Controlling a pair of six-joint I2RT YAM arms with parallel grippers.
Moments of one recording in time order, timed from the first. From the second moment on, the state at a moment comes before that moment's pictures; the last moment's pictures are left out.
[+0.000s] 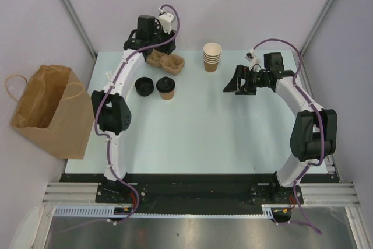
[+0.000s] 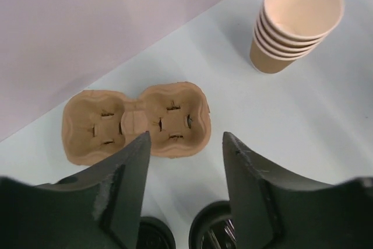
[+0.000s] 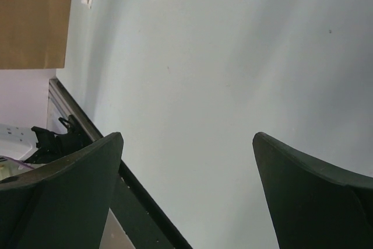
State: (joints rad) left arm -0.26 2.15 2.20 -0.53 0.26 0.21; right arm 0.09 1.71 1.36 -0.51 -0.80 0.21
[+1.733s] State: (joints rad) left arm -0.31 2.51 2.28 -0.42 0.25 0.21; right arm 0.06 1.71 1.37 -0.55 -0.72 0.15
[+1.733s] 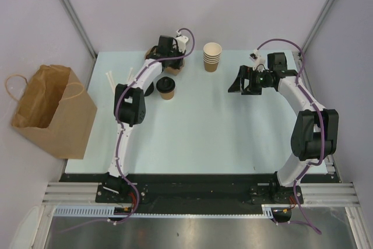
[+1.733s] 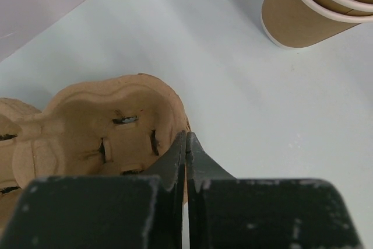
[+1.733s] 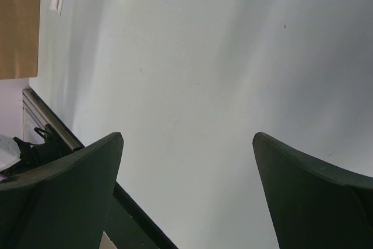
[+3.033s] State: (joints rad) left arm -0.31 2.49 2.29 -0.44 0.25 0.15; right arm 0.05 1.71 1.37 -0.54 -0.73 0.17
